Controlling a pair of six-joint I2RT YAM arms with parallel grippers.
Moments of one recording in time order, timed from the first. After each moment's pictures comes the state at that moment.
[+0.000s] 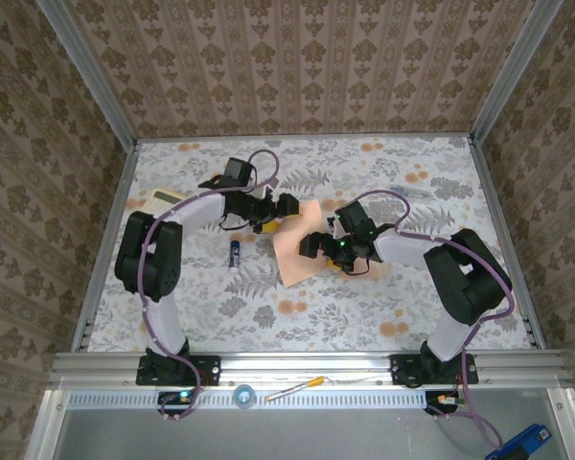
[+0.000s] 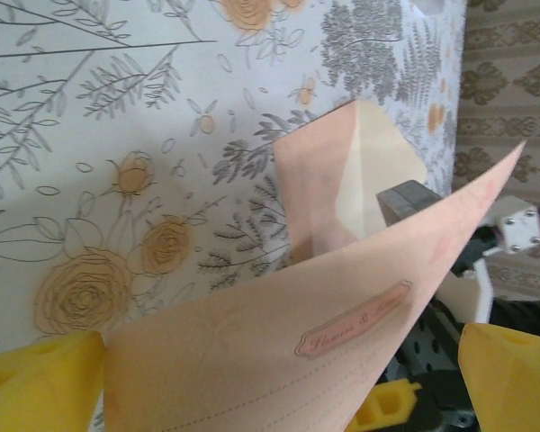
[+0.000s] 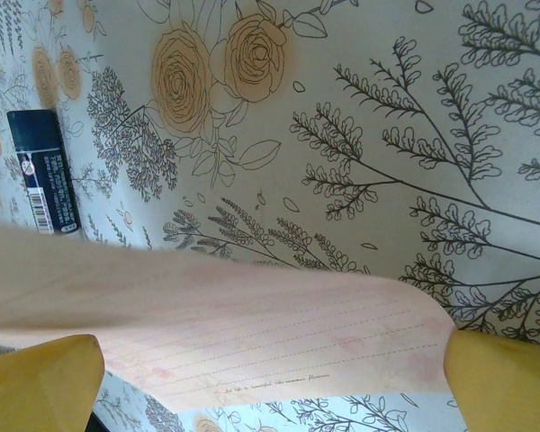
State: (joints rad) left arm -0.43 1.88 1.29 -0.44 0.82 -0.51; right arm 0.50 1.71 0.87 -0.15 -0.46 0.76
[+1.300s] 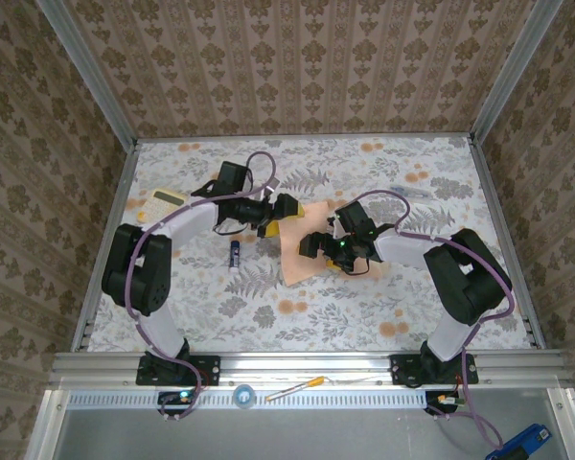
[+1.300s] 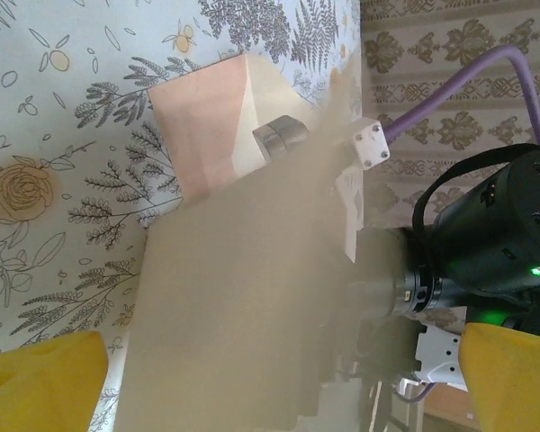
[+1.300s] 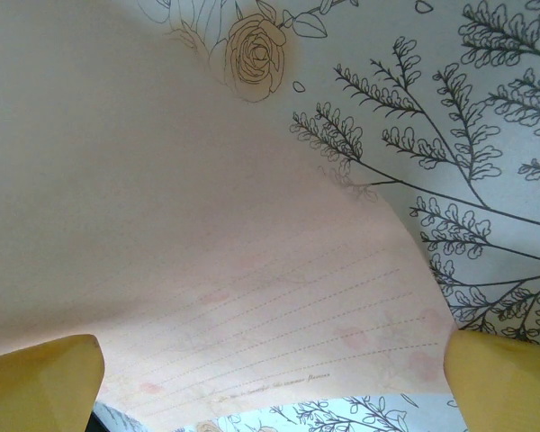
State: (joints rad) left arm -0.44 1.76 1.18 -0.34 0.98 -0.60; right arm 0.50 1.71 0.87 -0.15 -0.46 0.76
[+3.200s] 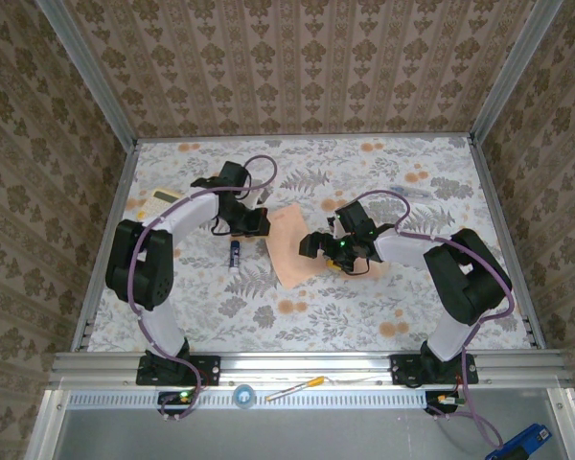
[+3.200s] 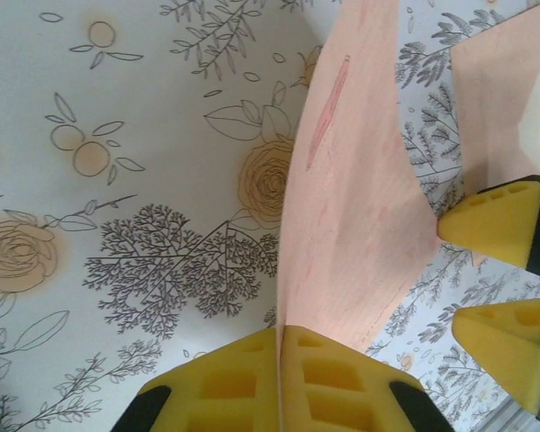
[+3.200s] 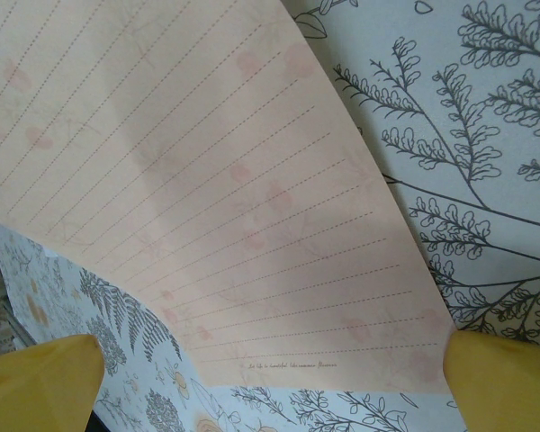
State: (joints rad) left arm -0.42 1.80 1.30 -0.77 0.50 -0.22; right arm 0.50 1.71 0.87 -0.15 -0.47 0.76
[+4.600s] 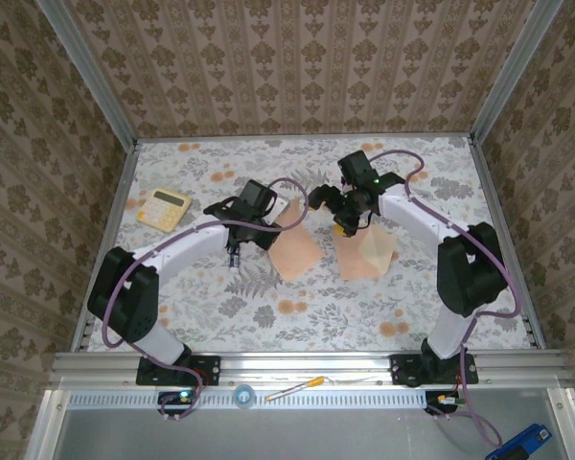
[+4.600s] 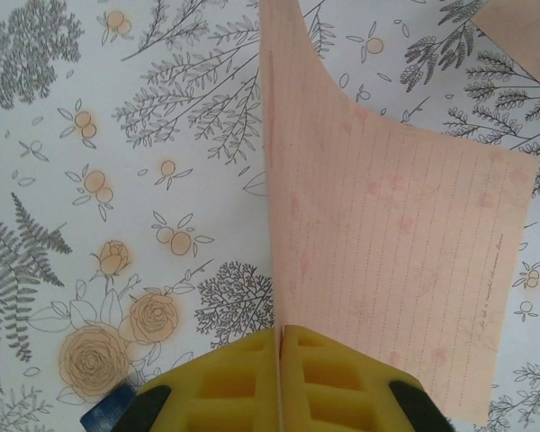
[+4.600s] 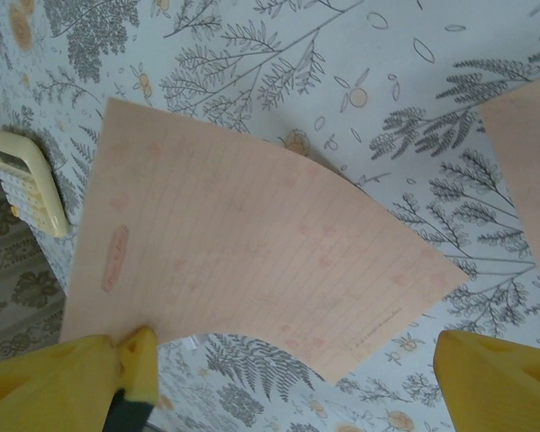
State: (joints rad) left arm -0.68 1.58 1.12 -0.54 -0.03 0.06; right arm 0.41 1.77 1.39 -0.66 -0.38 0.98
